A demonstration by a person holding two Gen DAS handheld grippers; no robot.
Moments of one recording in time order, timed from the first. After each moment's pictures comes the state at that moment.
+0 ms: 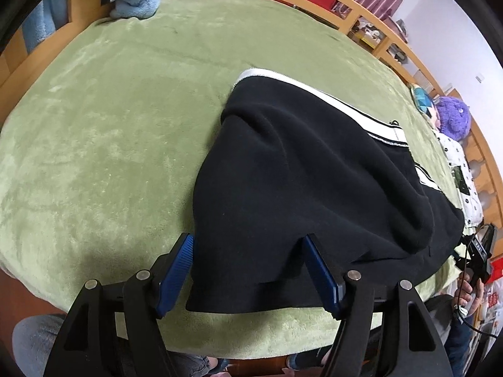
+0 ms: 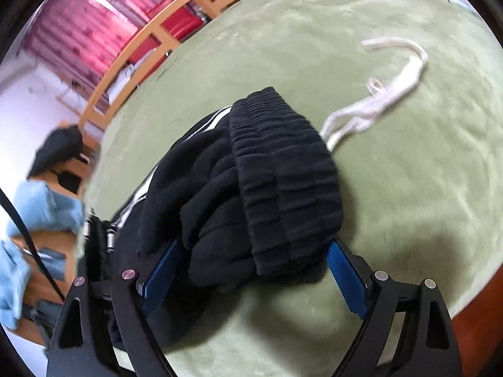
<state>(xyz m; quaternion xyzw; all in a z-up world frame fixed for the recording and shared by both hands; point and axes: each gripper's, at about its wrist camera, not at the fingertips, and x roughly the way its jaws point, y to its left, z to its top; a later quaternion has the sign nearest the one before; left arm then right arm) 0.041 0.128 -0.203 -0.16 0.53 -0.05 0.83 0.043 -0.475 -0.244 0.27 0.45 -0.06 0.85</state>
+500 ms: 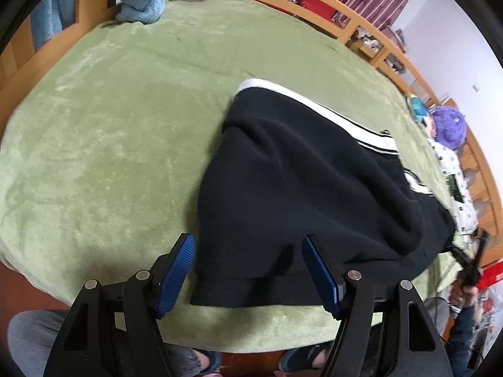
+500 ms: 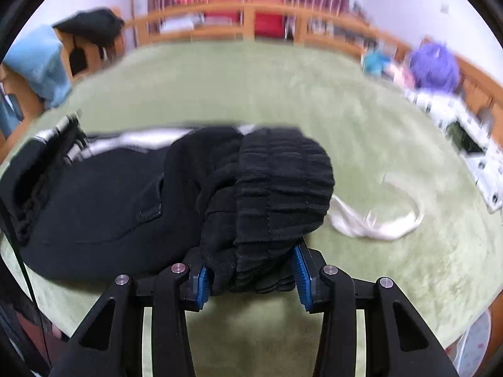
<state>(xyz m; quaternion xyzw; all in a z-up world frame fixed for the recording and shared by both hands) 0.025 0.131 -0.194 -0.19 0.51 -0.06 0.84 0.061 -0.466 -0.228 -0.02 0.47 0.00 0.88</state>
